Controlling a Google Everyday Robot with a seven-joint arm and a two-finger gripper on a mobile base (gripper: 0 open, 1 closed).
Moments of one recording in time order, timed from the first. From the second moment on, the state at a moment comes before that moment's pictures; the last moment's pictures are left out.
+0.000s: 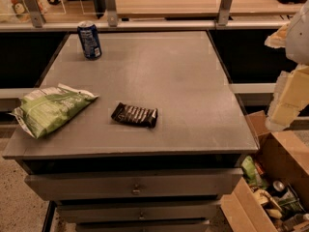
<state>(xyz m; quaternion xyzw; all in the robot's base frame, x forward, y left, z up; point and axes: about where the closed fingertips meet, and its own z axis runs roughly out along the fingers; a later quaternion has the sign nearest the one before) 0.438 -0.216 0.978 -0.60 0.78 -0.04 0.16</state>
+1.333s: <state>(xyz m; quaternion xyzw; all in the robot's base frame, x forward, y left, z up) 0.578 -0.163 0.983 -0.61 0.74 -0.02 0.27</state>
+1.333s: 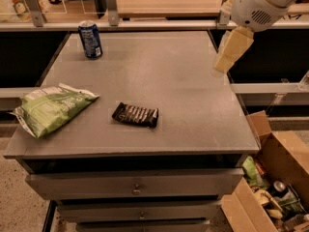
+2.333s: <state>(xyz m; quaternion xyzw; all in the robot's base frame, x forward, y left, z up) 0.695 -0.062 0.968 -0.57 0.72 0.05 0.38</state>
